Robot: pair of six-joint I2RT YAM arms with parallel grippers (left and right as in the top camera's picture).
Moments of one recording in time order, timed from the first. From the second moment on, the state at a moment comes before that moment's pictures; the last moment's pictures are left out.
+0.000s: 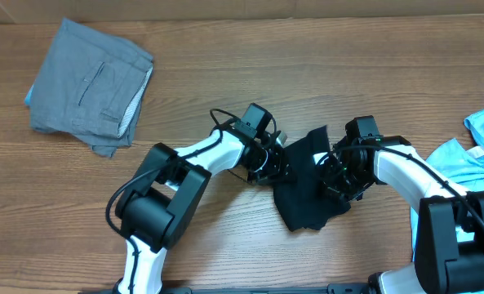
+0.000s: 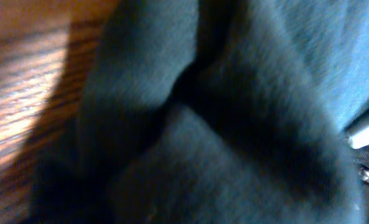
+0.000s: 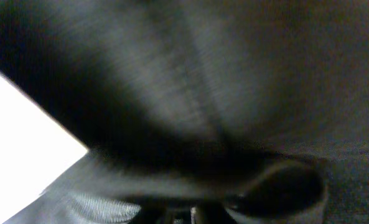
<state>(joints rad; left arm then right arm) -0.60 2.12 1.25 -0.41 0.79 -0.64 0.12 1.67 0.86 -0.76 -0.40 0.39</state>
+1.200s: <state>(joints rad) 0.48 1.97 1.61 -0.55 0.60 -0.28 0.12 1.30 1.16 -1.09 -0.46 0.41</state>
